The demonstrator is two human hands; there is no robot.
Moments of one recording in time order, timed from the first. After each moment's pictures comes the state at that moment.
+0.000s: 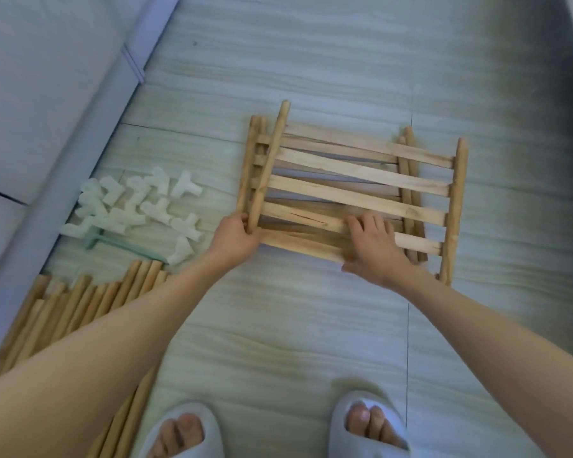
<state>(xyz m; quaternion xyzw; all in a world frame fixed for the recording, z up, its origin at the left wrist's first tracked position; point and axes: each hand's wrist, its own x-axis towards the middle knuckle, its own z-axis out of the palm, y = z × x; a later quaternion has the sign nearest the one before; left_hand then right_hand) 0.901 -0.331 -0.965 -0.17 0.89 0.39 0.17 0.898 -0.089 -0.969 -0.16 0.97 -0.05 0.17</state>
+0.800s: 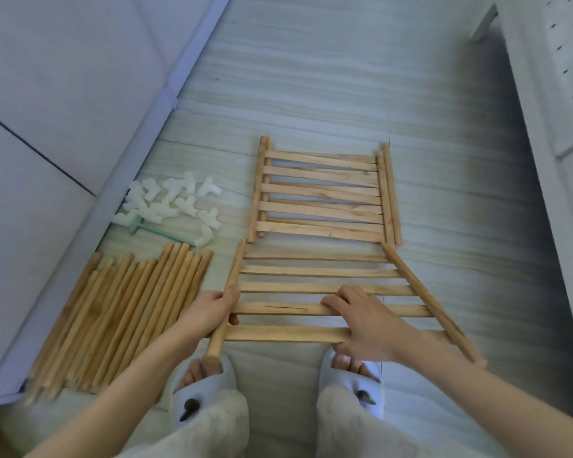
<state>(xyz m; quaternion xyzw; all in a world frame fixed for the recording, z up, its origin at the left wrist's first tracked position) 1.075 -0.353 -0.878 -0.29 0.79 0.46 0.29 1.059 -0.086 -0.878 -0.28 0.91 -0.13 0.28</state>
